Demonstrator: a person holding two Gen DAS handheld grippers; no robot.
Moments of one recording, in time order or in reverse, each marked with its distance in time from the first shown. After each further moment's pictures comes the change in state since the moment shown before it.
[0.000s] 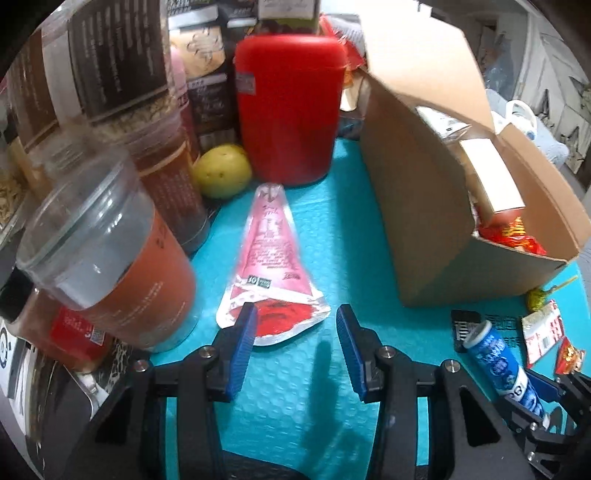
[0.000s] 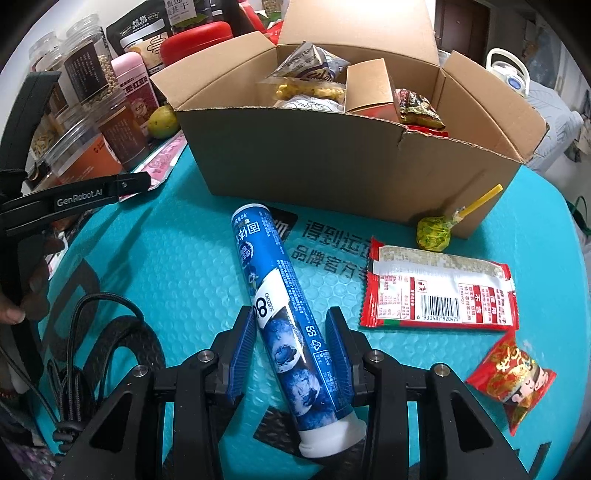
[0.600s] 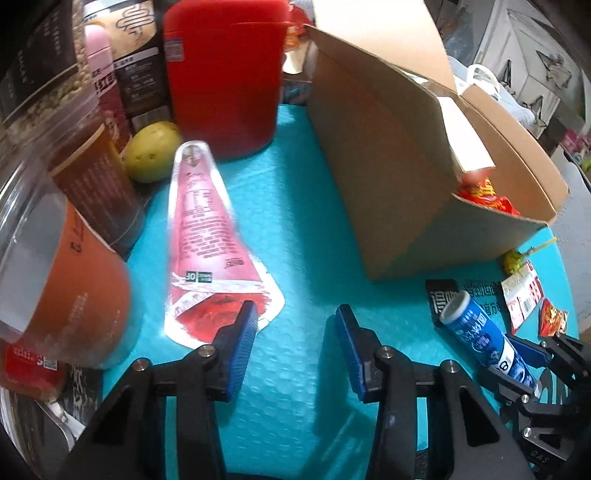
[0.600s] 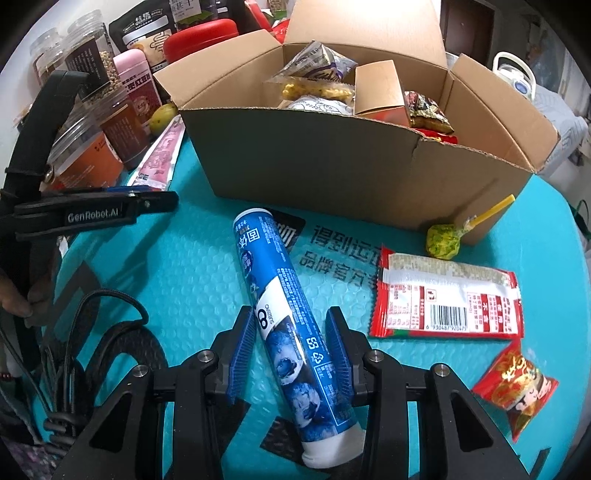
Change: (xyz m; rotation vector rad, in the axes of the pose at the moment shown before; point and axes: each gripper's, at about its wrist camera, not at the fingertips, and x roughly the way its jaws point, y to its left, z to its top) left arm 0.039 -0.022 0.011 0.123 0.098 -0.180; right arm 0.007 0.005 0.006 -0.011 0.003 0.006
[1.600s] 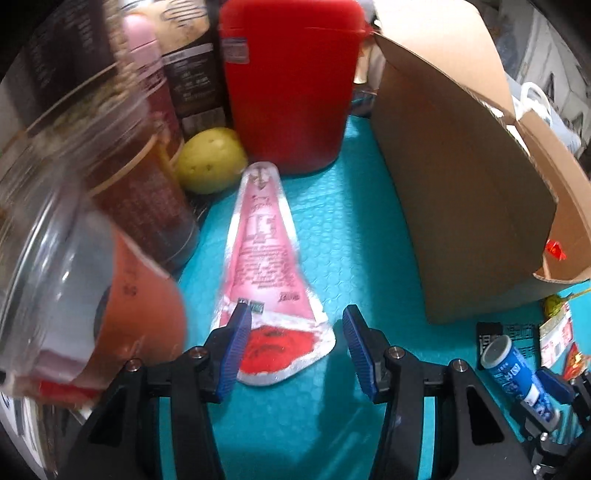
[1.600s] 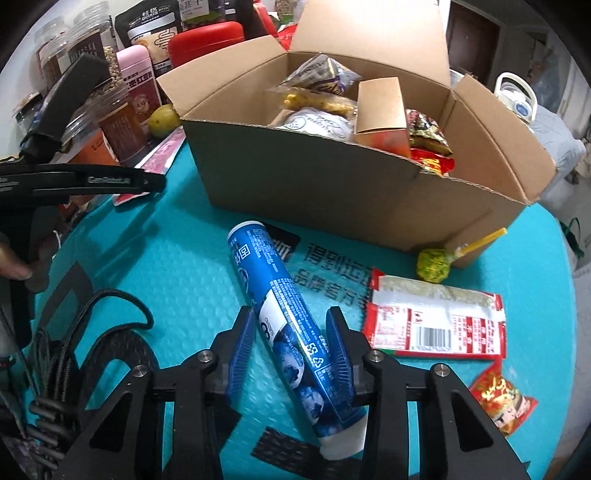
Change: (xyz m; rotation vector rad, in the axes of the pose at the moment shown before) left arm 0.014 0.024 0.039 -0.074 0.014 0.176; right arm 0.001 0.006 0.014 -0.049 -0.008 -0.045
